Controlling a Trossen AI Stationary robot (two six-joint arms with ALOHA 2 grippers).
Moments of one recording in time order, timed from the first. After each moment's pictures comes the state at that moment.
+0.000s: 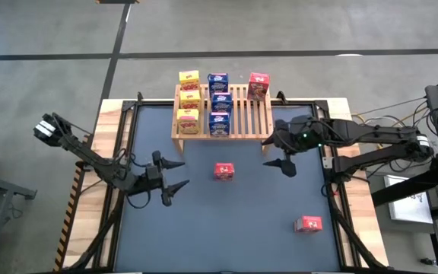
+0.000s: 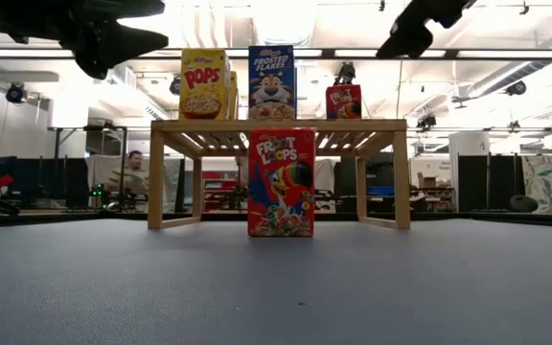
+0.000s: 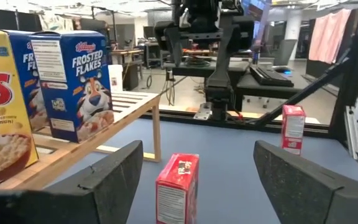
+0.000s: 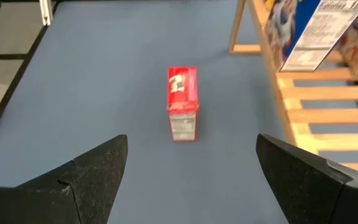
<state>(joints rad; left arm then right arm) -0.56 1.06 0.31 0.78 -0.84 -0.01 -0.10 1.04 1.01 -0.59 -0.15 -0.05</state>
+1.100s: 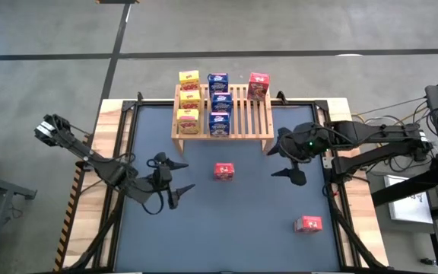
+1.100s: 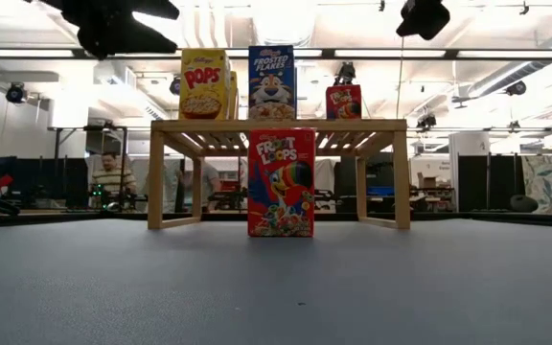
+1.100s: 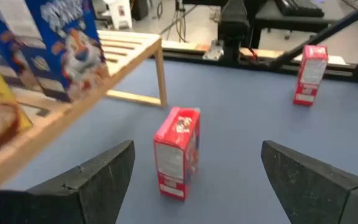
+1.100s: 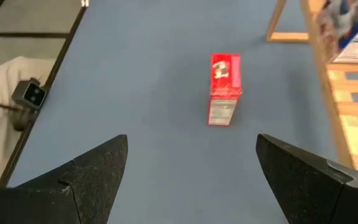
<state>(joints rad) -0.56 1.11 0.68 -0.03 -0.84 -0.36 0.03 1.04 1.11 -0.76 -0.16 0.00</state>
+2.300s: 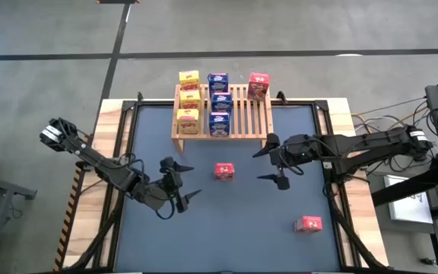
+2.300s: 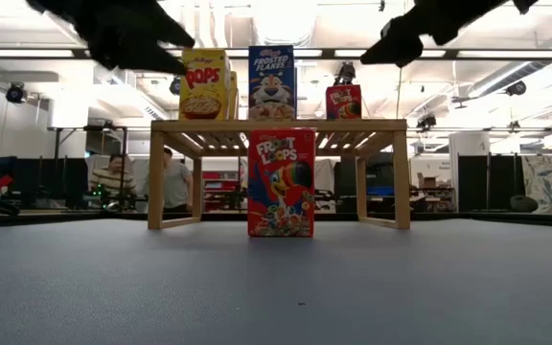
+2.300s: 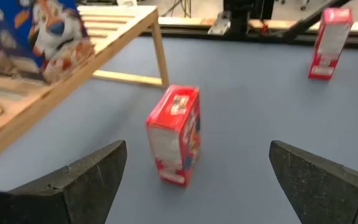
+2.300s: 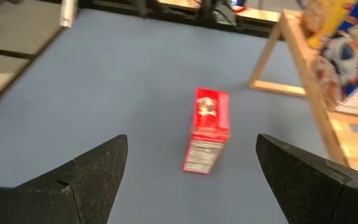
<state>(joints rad) -0.53 1.26 0.74 -0.07 -0.83 -0.40 0.05 1.05 0.79 -0.22 -0.06 -0.13</state>
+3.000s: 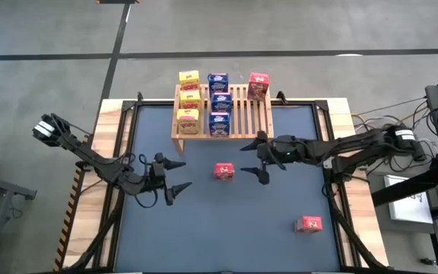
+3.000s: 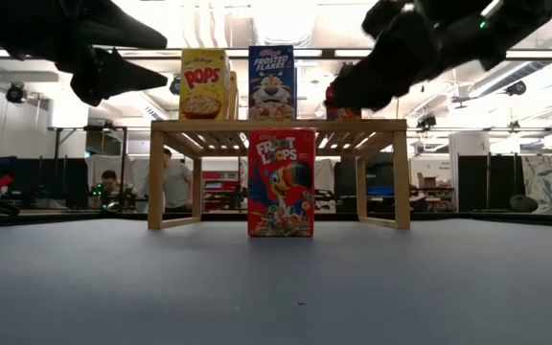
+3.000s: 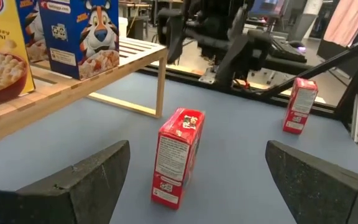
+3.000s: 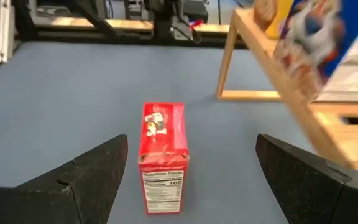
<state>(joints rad) -0.53 1.05 0.35 0.49 -0.83 -0.32 -0.04 1.27 0.62 0.32 -0.02 -0.06</state>
